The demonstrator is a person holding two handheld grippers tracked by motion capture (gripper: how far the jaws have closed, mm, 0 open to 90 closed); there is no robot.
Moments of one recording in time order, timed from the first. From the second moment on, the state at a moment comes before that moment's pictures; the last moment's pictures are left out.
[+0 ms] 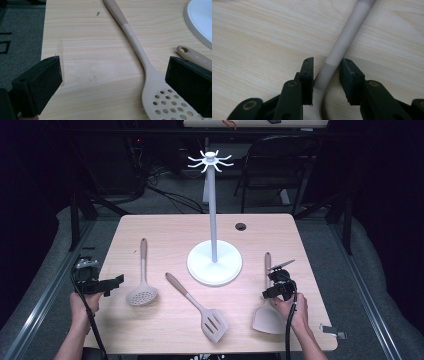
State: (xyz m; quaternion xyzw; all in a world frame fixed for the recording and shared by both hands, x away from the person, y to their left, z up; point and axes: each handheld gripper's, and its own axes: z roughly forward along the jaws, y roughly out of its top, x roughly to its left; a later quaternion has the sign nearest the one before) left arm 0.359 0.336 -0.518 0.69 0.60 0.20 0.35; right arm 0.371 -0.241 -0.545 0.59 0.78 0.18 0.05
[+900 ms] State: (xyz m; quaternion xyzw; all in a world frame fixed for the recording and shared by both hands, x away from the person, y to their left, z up) left arm 0.359 0.335 -0.518 0.70 0.60 0.20 0.35; right arm 0.377 -0.236 -0.542 0.57 0.80 0.16 0.12
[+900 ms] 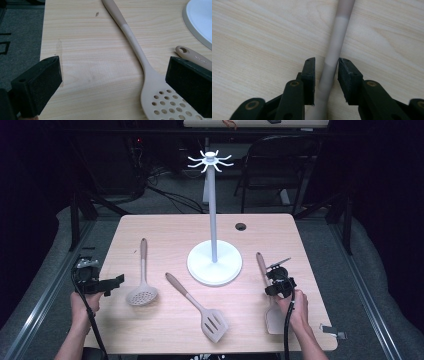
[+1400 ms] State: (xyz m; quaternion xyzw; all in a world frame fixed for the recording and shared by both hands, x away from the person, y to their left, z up) left arm 0.359 0.335 -0.518 0.70 0.60 0.19 0.35; right arm 0.386 -0.236 -0.548 0.58 0.79 0.15 0.12
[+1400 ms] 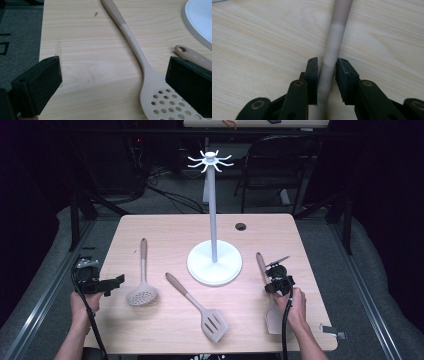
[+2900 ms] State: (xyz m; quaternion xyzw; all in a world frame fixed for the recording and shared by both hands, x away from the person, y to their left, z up) left arm 0.356 0.320 -0.512 0.74 0.54 0.20 0.35; right arm 0.355 -0.228 -0.489 0.50 0.79 0.28 0.22
